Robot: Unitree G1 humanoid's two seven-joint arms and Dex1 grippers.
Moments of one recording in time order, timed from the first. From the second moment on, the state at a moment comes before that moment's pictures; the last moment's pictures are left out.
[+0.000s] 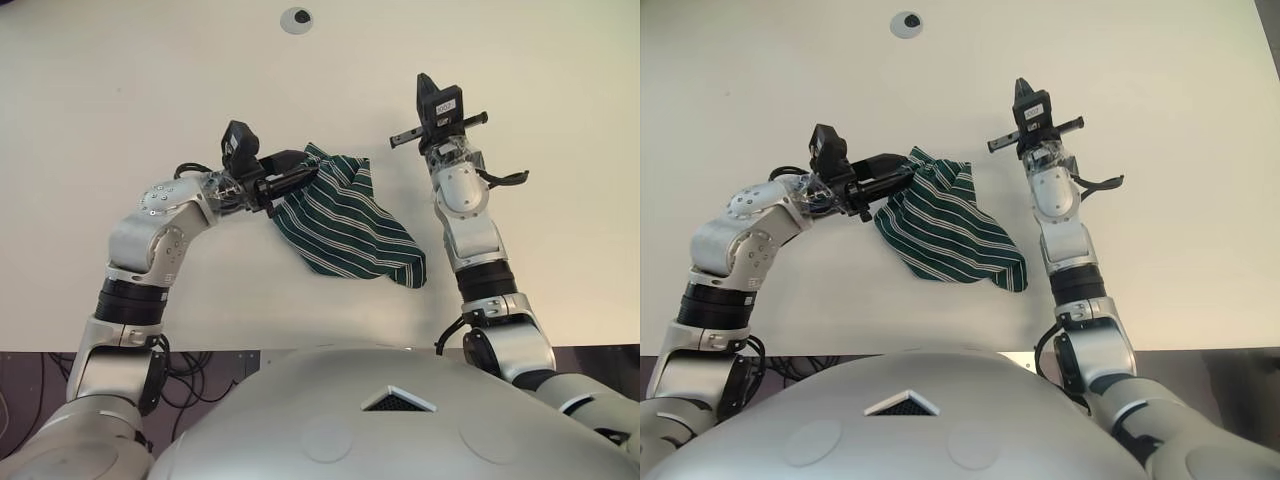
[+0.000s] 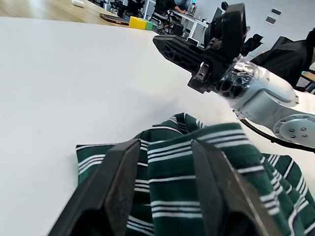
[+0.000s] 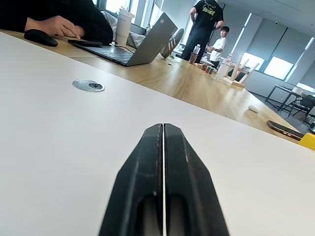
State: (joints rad) left arm -0.10 0.53 -0.19 -0.05 -0.63 0.47 -0.82; right arm -0.22 -0.13 0.14 0.34 -0.16 -0.19 0.02
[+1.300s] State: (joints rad) left arm -0.06 0.40 -0.04 -0.05 -0.57 0.28 -0.95; right arm -0.21 -0.13 0.15 0.33 -0.19 -0.19 0.02
